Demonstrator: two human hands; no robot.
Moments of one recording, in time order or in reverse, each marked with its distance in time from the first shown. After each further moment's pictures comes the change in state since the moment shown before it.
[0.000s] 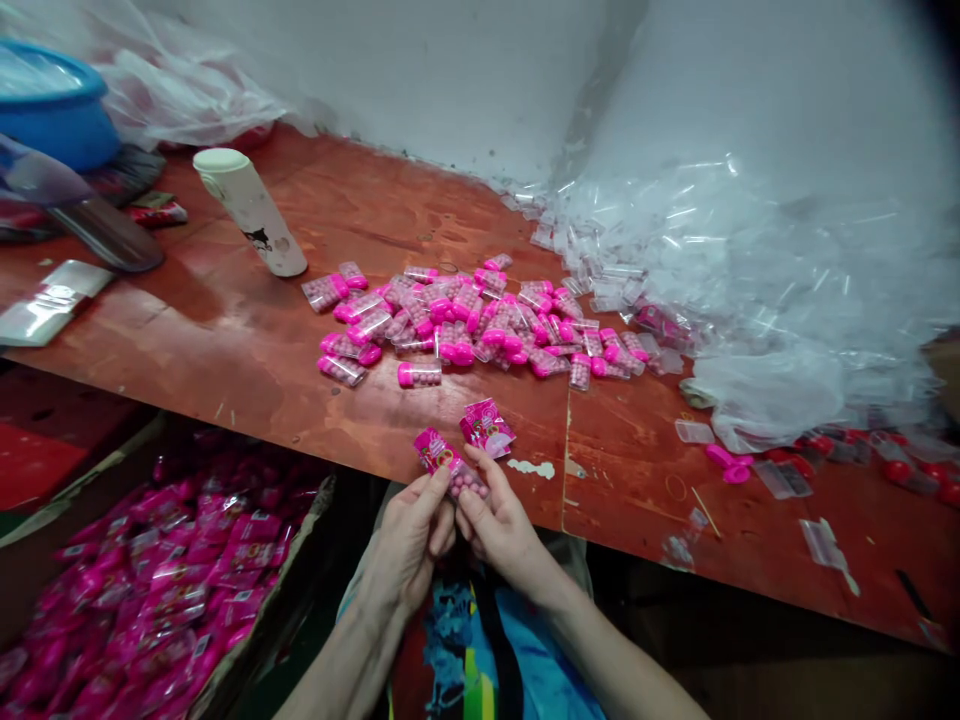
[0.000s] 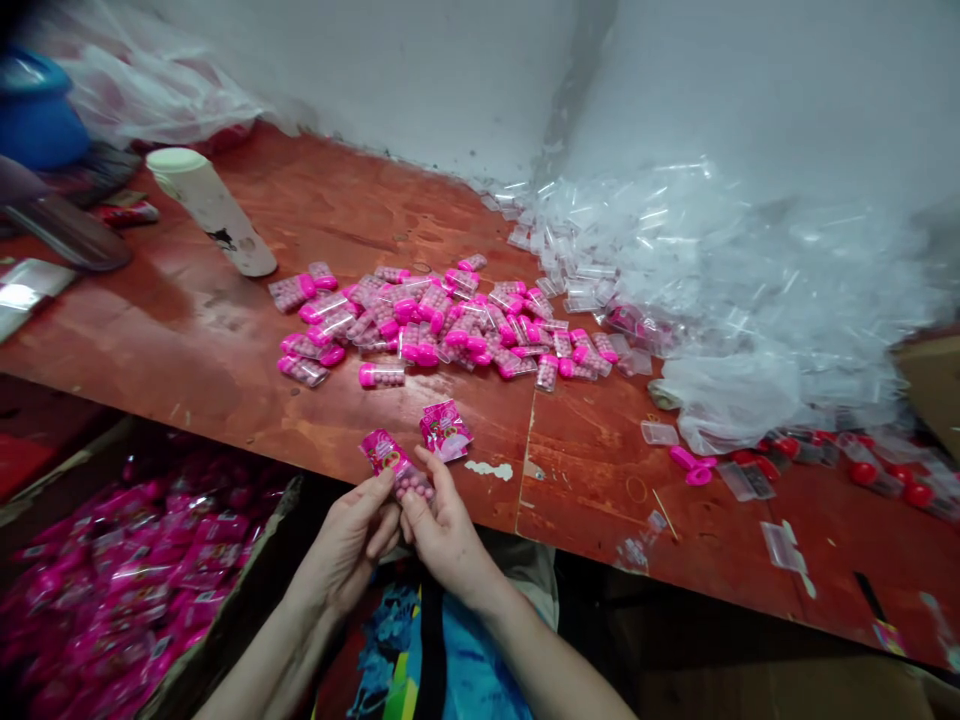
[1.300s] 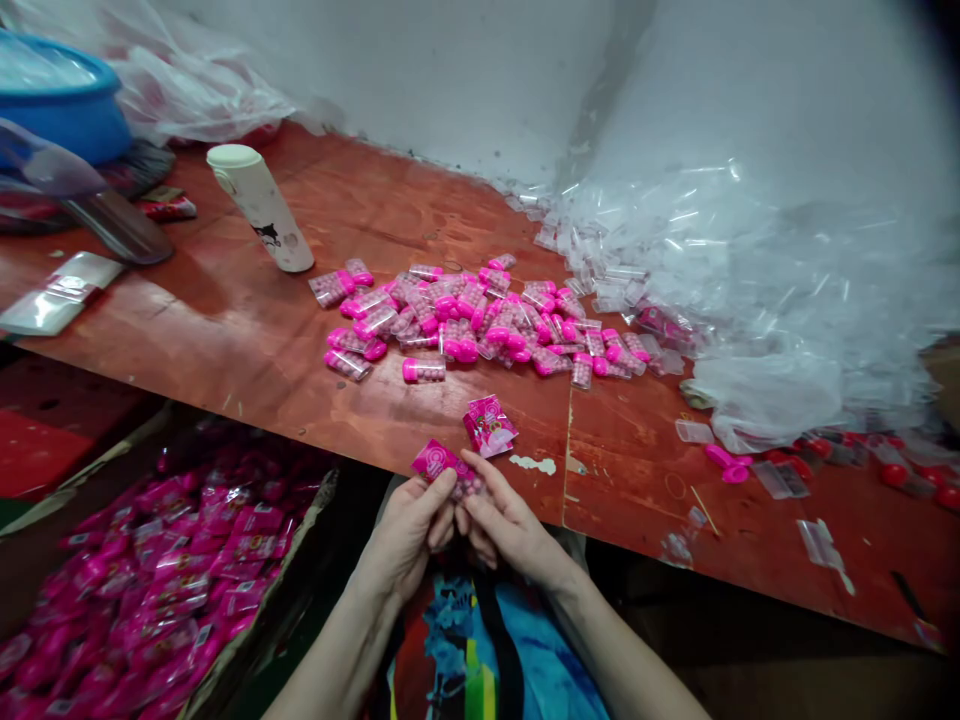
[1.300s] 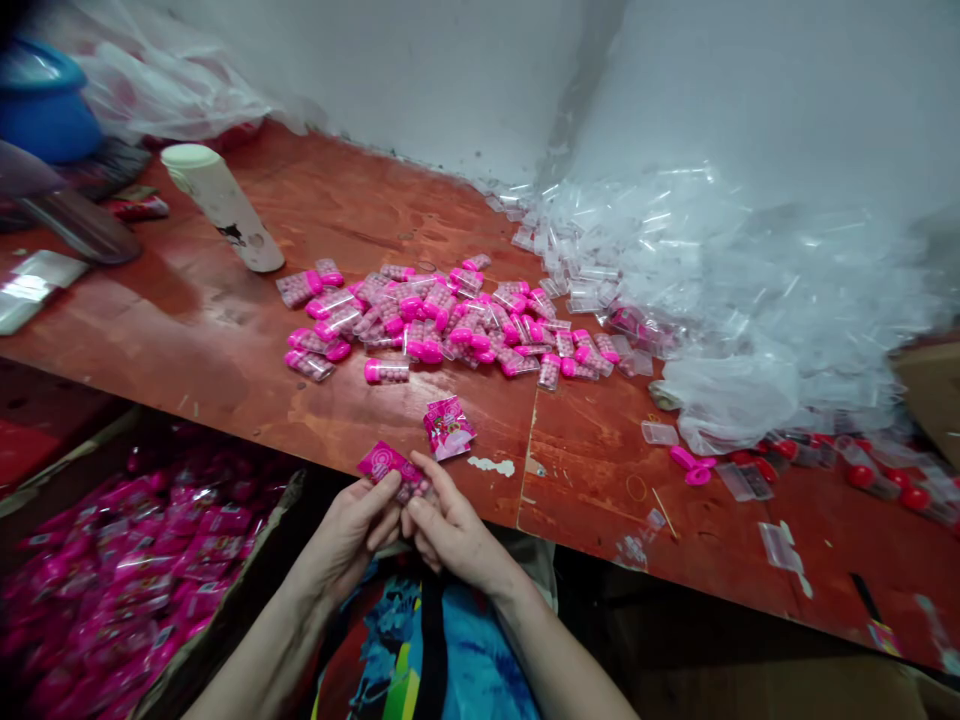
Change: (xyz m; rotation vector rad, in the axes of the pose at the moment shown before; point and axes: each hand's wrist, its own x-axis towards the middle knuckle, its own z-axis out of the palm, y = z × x) left_hand 0.001 -0.003 -0.011 0.081 -0.112 -0.011; right_hand -0.003 0.010 -0.019 0.041 -0.199 0.048
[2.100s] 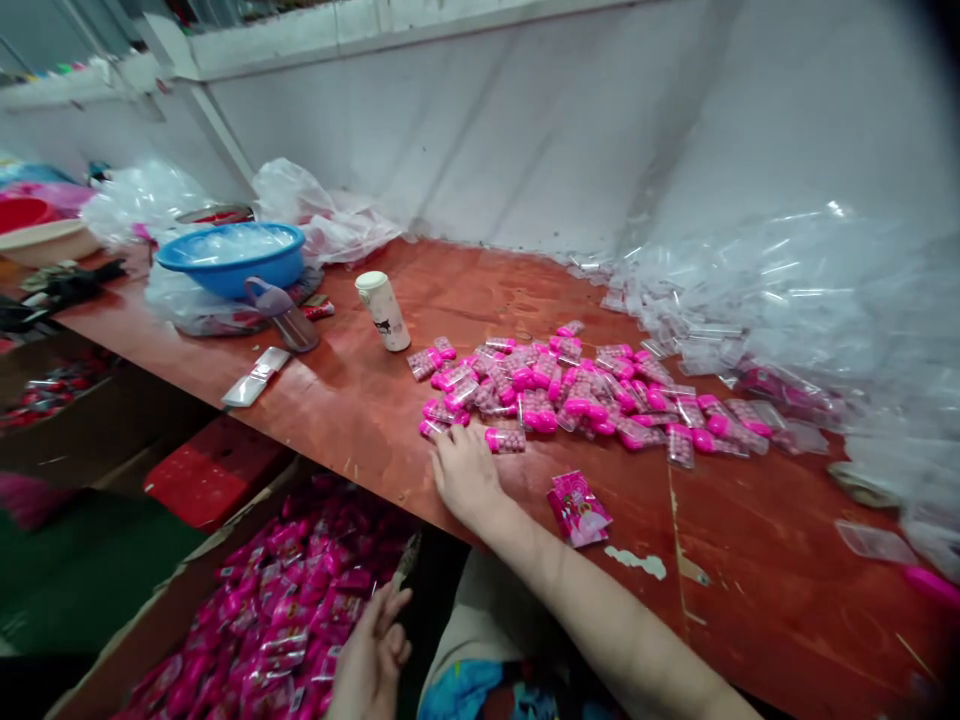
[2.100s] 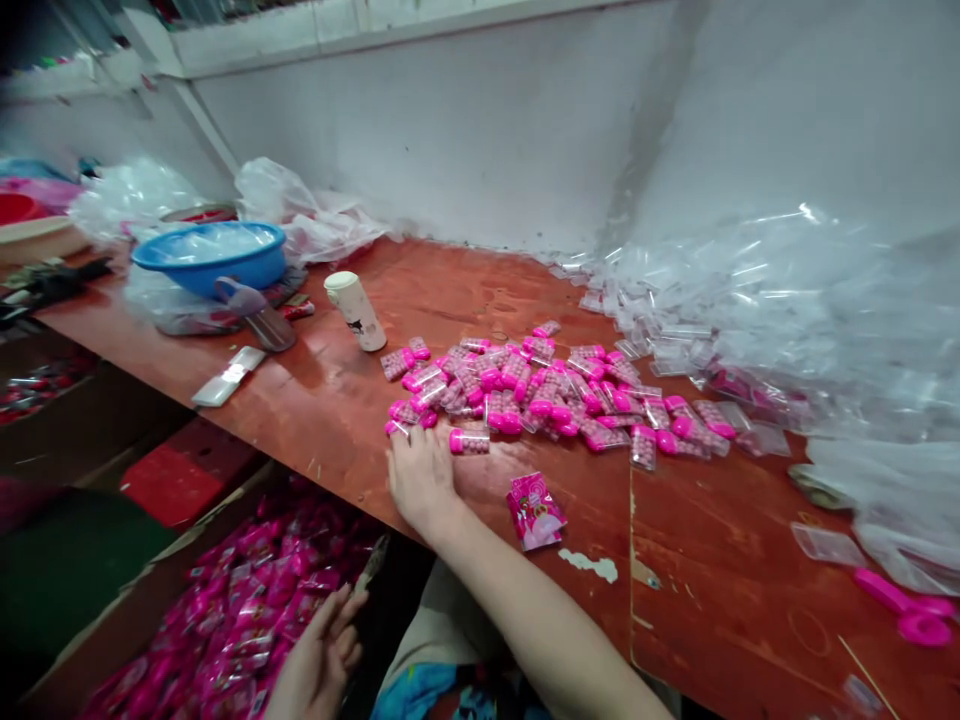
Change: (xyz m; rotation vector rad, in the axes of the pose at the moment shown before) left_hand -0.052 0.003 -0.143 -0.139 0.883 0.141; right_hand 0.182 -0.034 0.105 -1.401 0.228 -0.560
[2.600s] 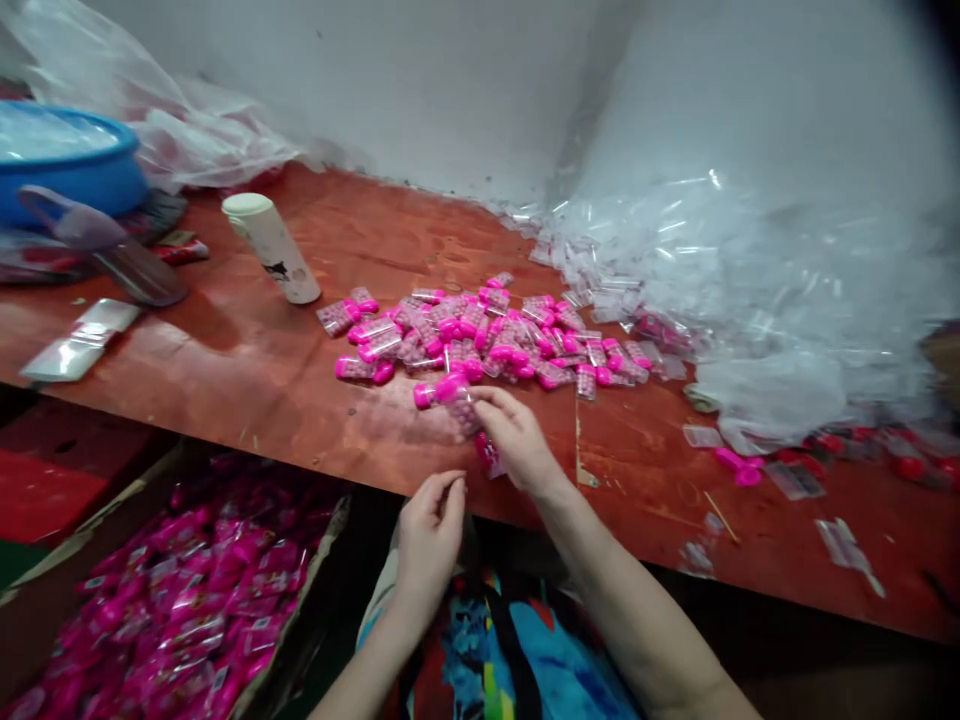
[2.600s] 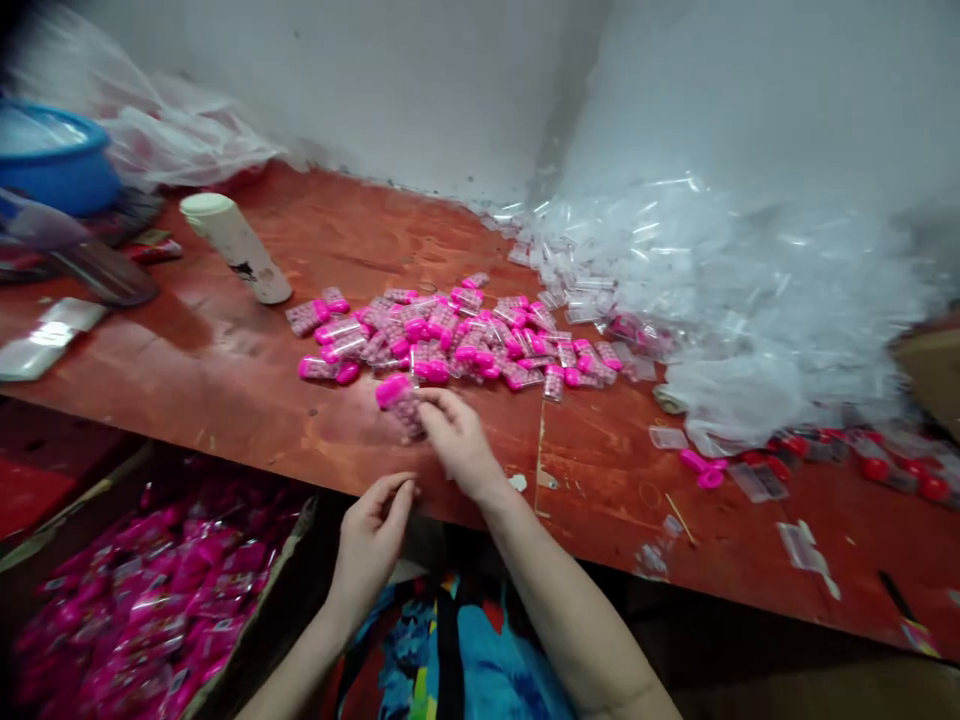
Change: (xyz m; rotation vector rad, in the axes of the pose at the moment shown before) left_hand -0.067 -0.014 0.134 0.490 -0.579 0.675; right_hand -0.077 0.068 -0.096 0.982 0.165 0.354
